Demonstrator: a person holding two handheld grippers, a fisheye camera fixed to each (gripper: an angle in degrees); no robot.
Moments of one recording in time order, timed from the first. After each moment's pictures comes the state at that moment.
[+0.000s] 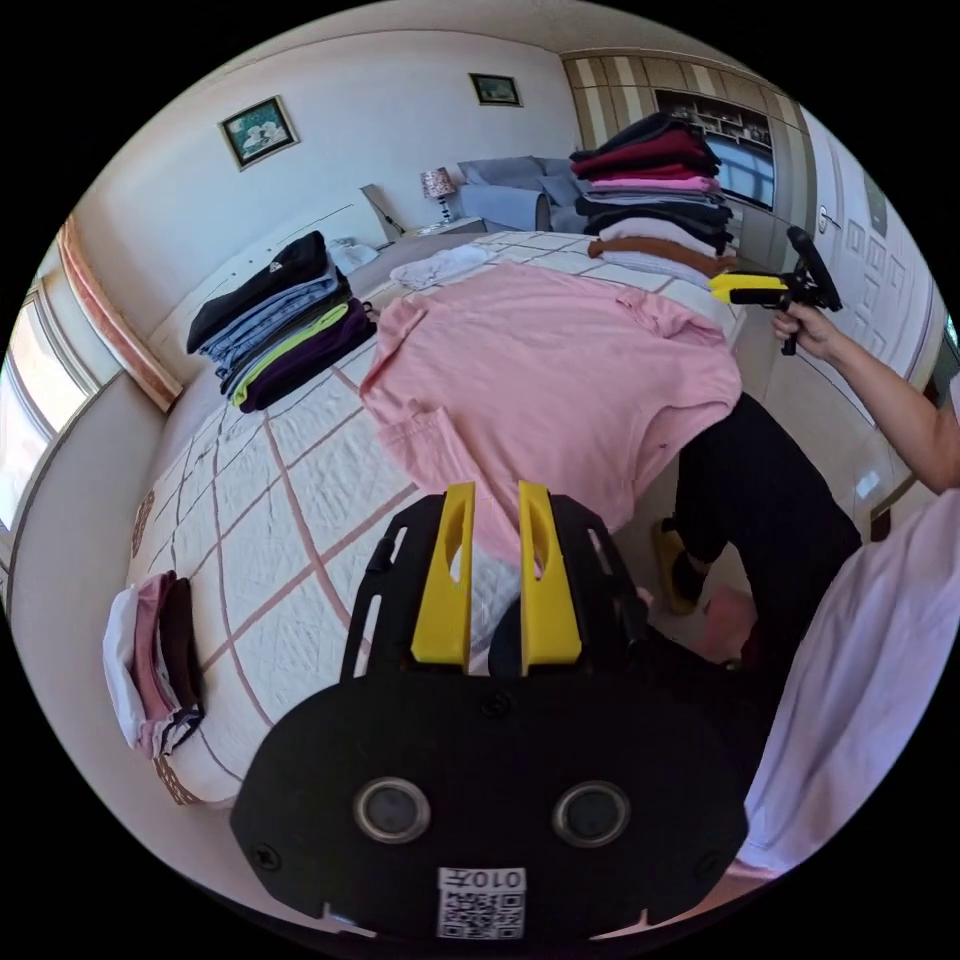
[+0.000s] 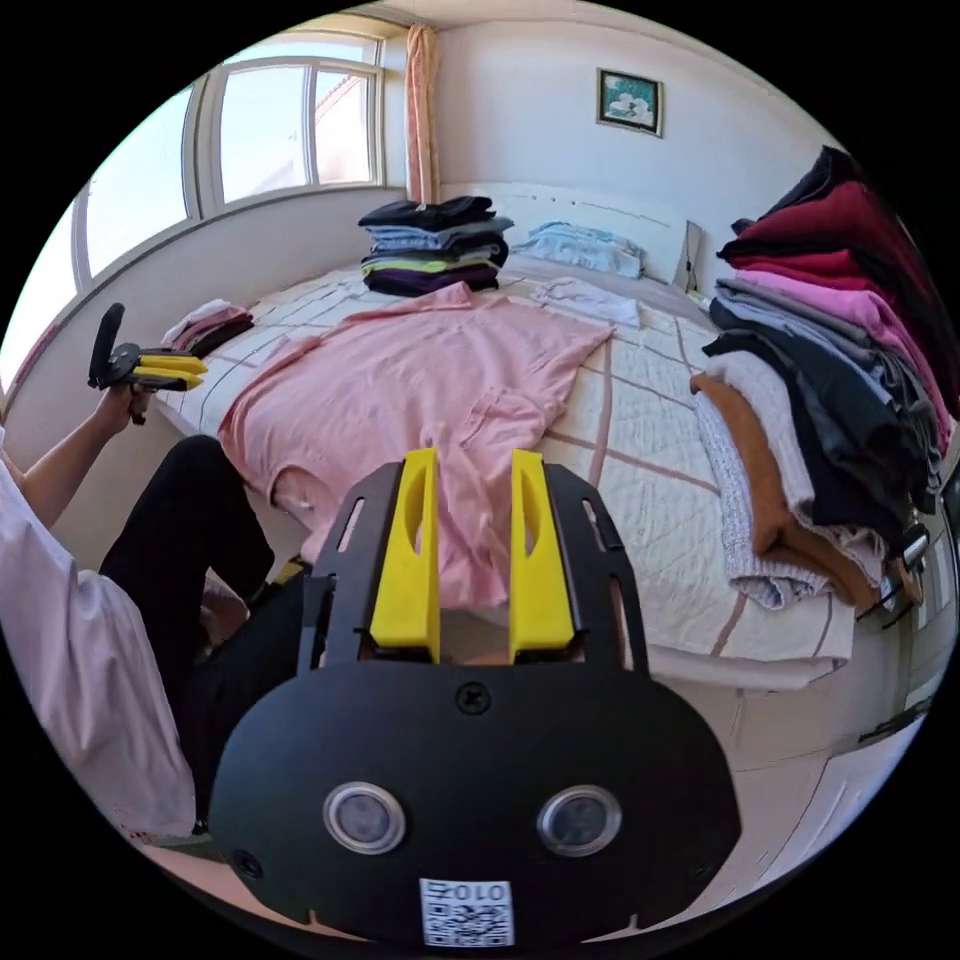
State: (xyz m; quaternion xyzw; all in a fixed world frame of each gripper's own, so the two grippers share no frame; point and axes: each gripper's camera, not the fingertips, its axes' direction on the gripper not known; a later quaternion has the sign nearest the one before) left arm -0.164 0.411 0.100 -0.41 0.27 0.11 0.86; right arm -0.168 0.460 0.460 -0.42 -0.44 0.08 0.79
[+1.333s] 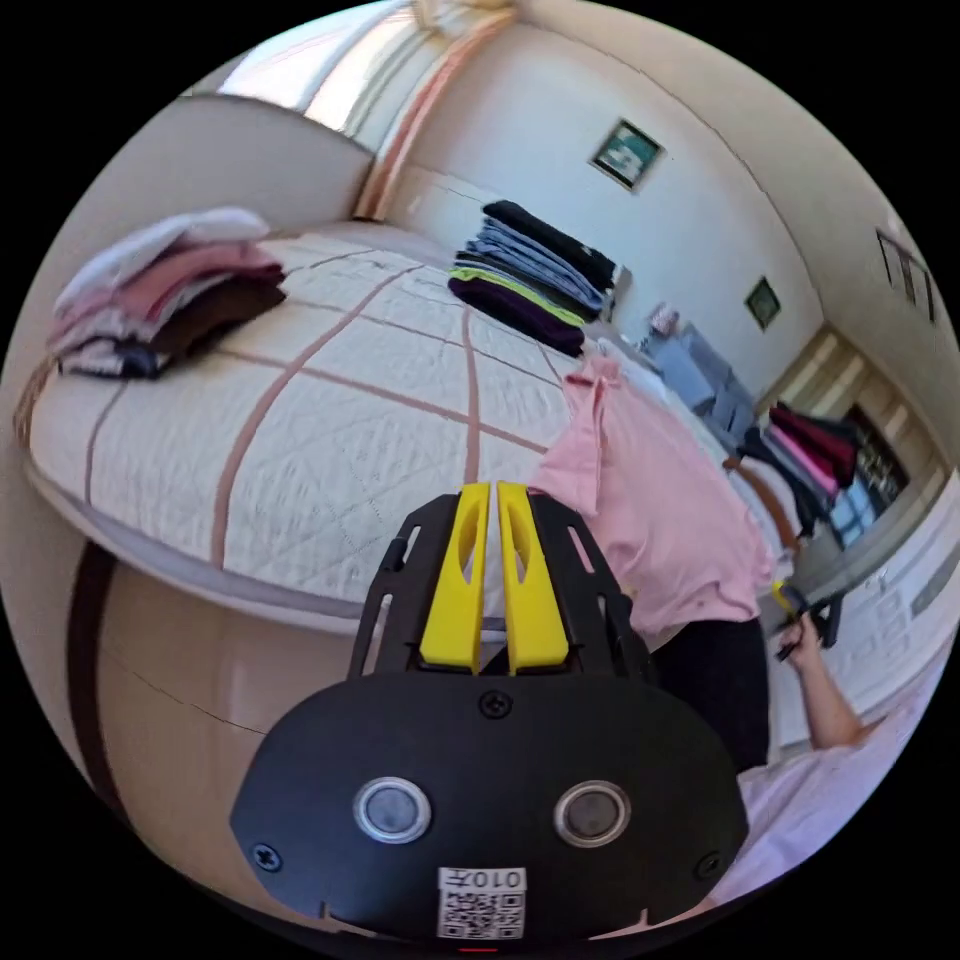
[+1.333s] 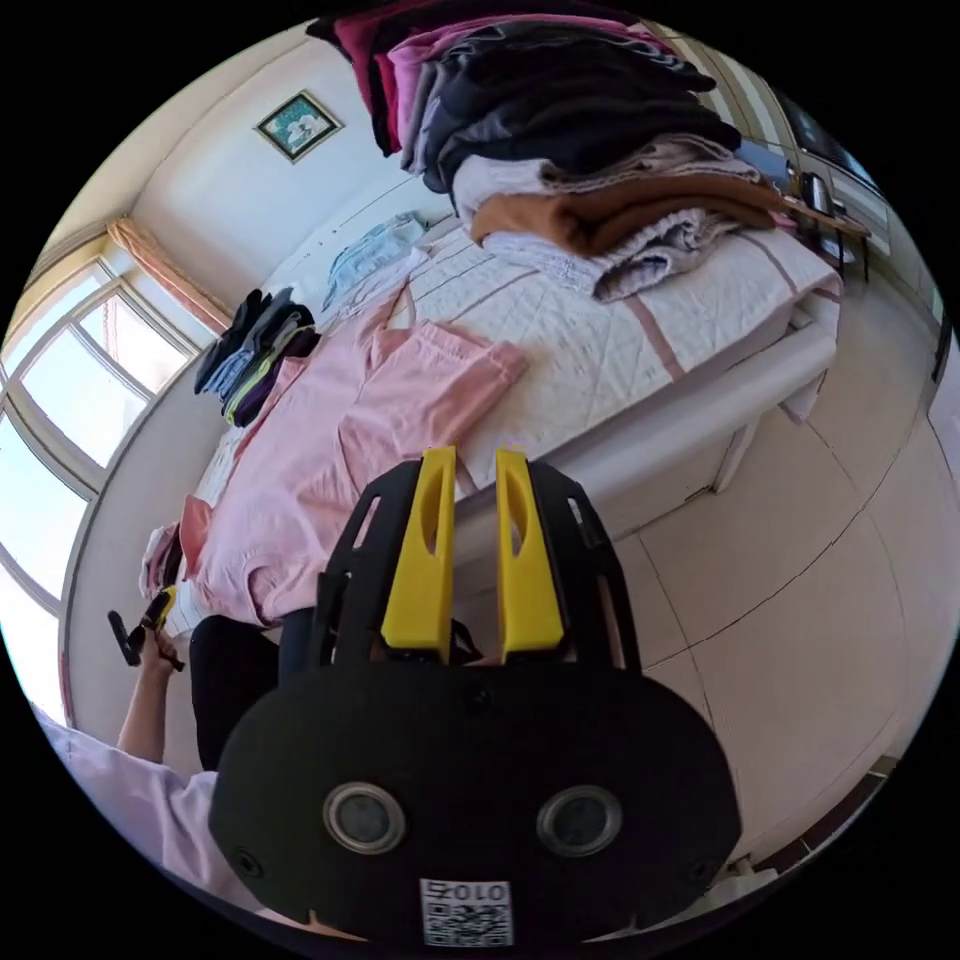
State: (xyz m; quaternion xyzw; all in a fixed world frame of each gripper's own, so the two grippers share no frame) left arm -0.371 0.410 0.056 -0.38 0.01 -0.15 0.91; right arm -0.006 0.673 0.448 -0.42 -0.30 0.25 0.82
